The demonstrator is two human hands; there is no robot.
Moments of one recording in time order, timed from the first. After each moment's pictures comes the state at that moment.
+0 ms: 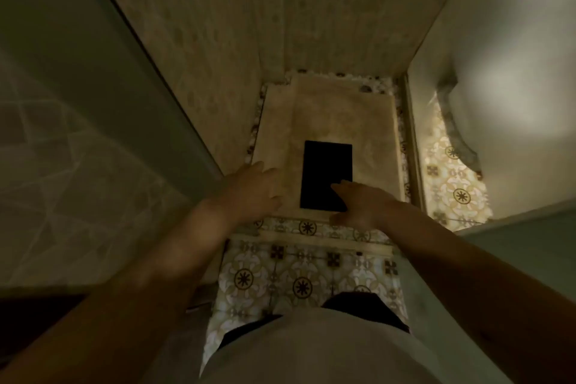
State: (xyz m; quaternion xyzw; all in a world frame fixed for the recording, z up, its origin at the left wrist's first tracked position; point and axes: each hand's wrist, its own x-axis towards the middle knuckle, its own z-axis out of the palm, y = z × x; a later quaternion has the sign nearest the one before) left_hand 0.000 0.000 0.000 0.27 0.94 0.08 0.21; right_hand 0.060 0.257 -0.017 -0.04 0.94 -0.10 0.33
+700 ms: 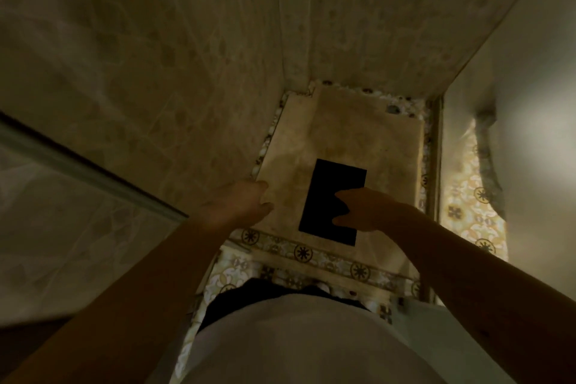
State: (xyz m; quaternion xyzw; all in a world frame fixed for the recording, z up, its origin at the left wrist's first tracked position) left_hand -0.093 0.092 -0.020 0.15 0.95 0.05 0.26; right_hand -0.080 0.364 -0.029 -0.12 0.91 -0.04 0.39
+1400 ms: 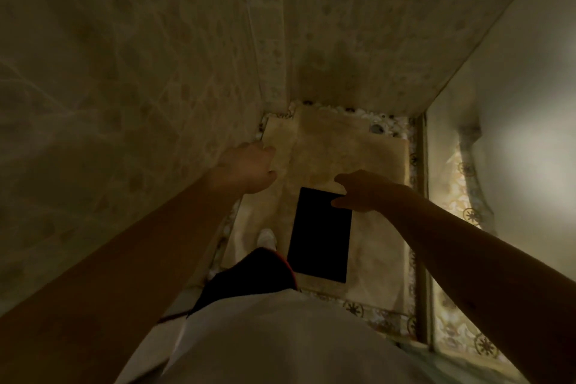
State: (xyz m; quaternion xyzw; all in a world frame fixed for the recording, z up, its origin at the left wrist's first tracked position) left_hand -0.327 0.165 -0.019 0.21 0.96 -0.01 0.17; right_hand -0.273 0.418 -0.018 -0.07 0.92 -0.05 0.38
